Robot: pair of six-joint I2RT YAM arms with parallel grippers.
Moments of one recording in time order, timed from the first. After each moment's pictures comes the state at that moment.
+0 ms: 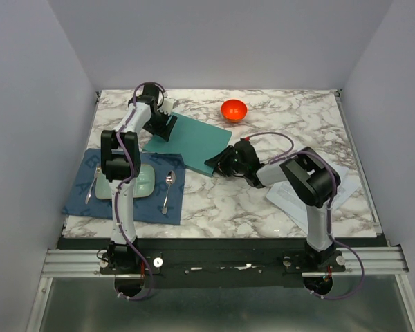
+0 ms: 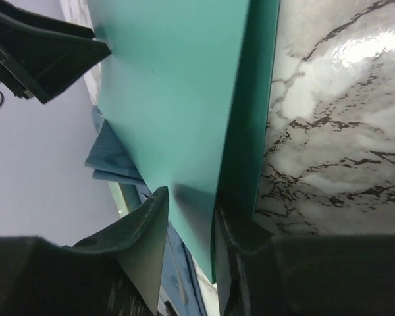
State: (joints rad) left arm -0.09 2.35 2.00 -0.84 0.19 0.37; right arm 0.62 2.03 0.93 0.61 -0.19 1.30
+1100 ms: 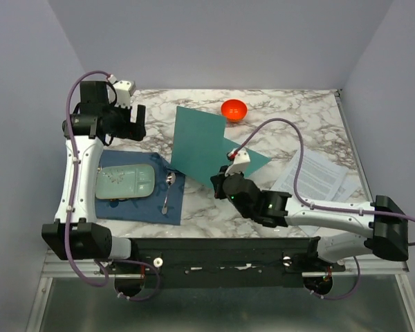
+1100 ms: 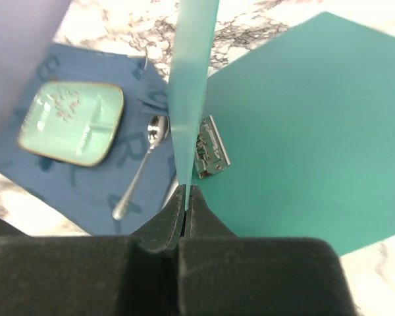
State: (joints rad) left arm 0.04 1.40 1.60 -0.96 0.26 0.18; right arm 1.18 1.30 0.86 0.03 0.64 0.64
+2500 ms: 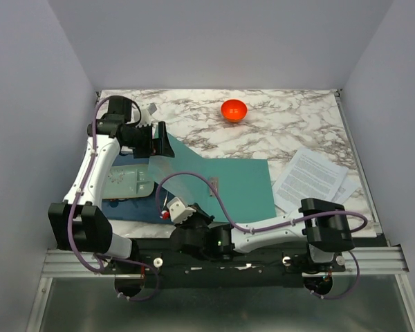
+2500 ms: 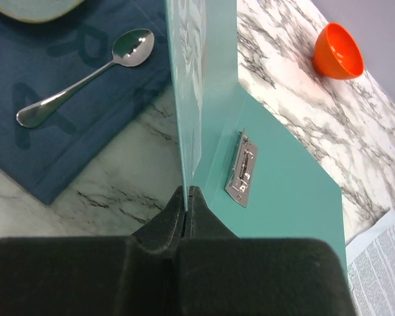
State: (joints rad) left arm -0.07 1.43 1.38 -0.98 0.55 -0.12; right arm 1.57 1.77 1.12 -0.07 1.13 0.11
